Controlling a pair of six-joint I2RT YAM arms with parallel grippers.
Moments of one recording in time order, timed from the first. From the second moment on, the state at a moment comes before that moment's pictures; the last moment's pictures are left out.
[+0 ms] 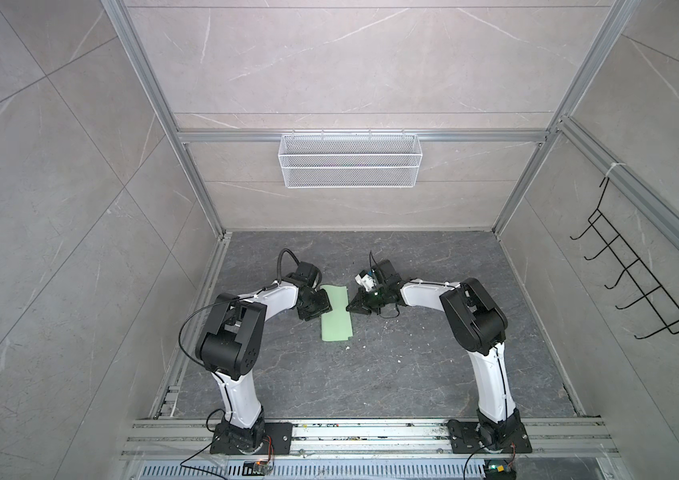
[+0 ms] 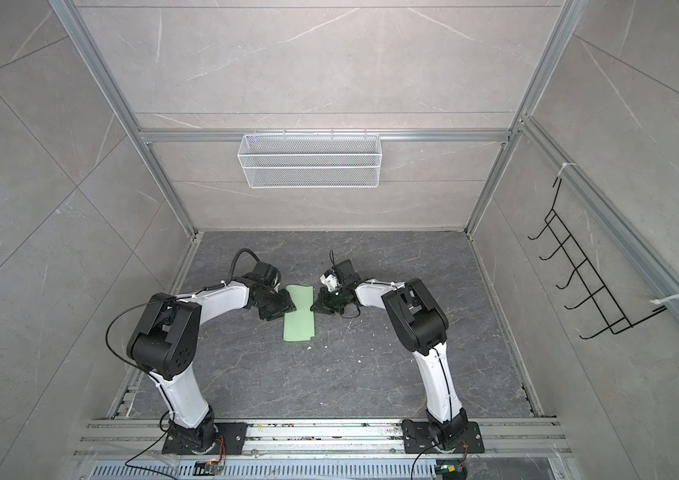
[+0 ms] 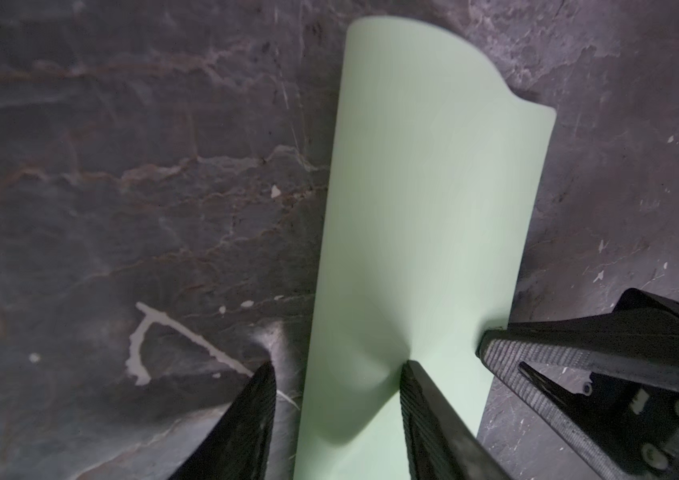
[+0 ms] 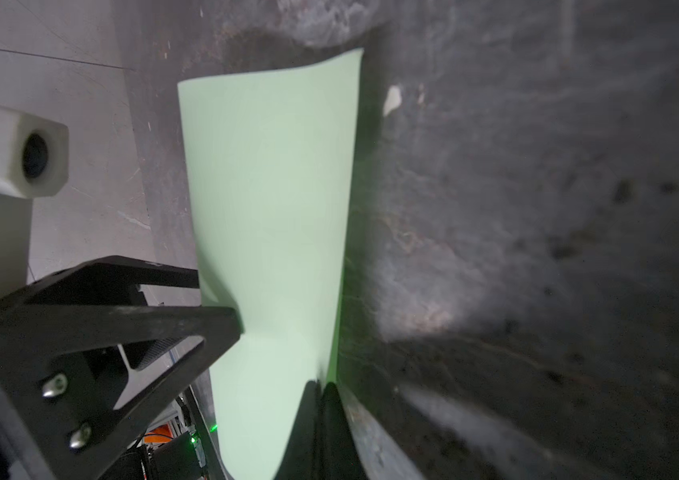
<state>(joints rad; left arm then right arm) -0.38 1.84 1.12 -0.47 0.27 -0.63 0.54 2.19 1.39 -0.15 -0.70 0.68</state>
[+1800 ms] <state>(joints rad) -0.38 1.89 1.18 -0.55 0.20 -0.67 0.56 2.19 1.38 -0.01 -0.65 0.75</state>
